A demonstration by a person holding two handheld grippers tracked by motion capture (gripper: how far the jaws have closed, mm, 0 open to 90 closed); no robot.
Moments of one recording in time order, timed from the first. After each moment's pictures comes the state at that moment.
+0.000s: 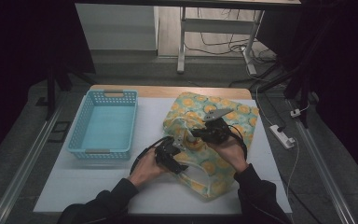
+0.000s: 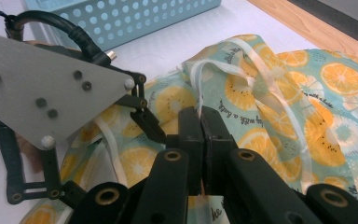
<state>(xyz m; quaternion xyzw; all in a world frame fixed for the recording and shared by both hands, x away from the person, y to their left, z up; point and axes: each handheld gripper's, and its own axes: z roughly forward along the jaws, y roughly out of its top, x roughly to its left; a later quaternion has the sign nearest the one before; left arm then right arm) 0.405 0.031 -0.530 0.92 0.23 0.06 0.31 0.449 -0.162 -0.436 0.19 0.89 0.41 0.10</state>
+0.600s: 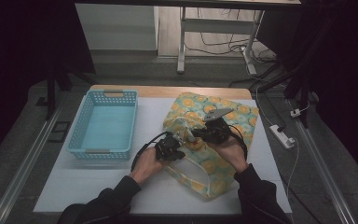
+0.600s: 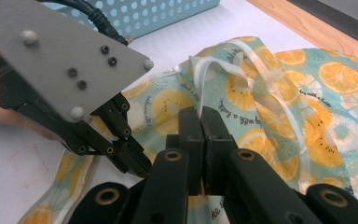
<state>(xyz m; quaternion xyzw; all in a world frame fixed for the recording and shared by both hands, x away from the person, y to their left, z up) 0.416 0.033 -0.522 0.91 0.29 0.02 0.30 0.449 -0.163 -0.436 0.19 0.89 0.41 0.10</state>
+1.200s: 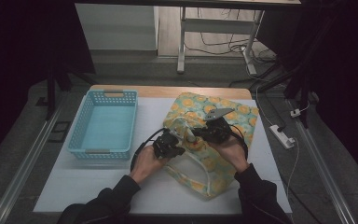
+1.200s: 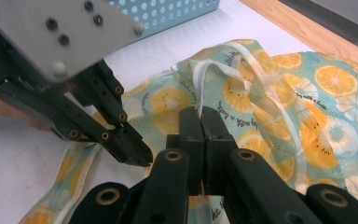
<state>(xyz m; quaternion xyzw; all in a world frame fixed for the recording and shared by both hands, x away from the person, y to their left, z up) 0.412 0.040 -0.501 0.89 0.32 0.04 0.33 0.448 -0.164 -0.433 0.19 0.89 0.41 0.10</state>
